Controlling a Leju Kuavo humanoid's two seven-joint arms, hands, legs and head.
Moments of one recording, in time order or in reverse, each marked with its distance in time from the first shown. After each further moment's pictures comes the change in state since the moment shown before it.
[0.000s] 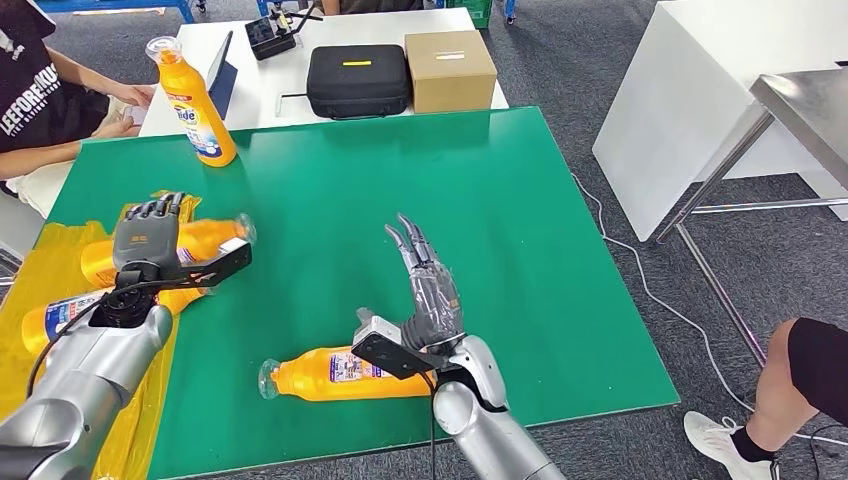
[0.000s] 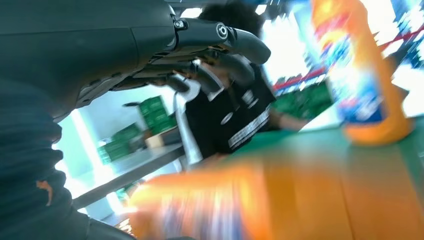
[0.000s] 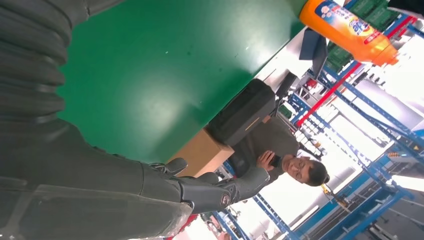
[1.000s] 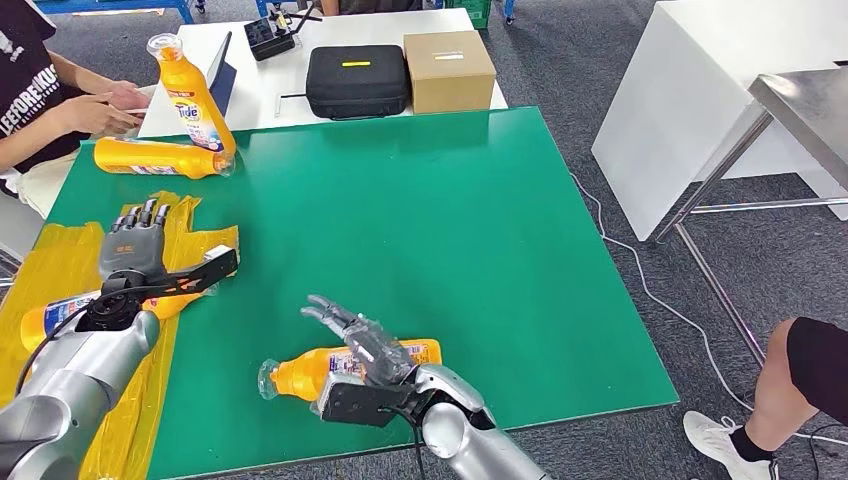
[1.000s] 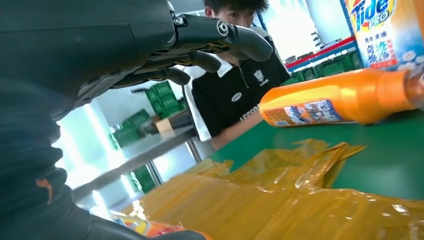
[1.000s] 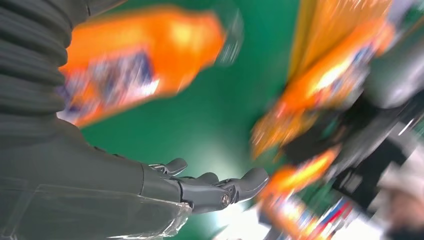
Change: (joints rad) left arm -0.016 0.023 0.047 0.101 0.019 0.032 -0.026; right arm 0.018 -0.046 0.193 -0.015 -0.204 0.544 -0.023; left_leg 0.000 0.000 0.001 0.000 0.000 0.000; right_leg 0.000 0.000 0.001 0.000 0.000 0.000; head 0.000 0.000
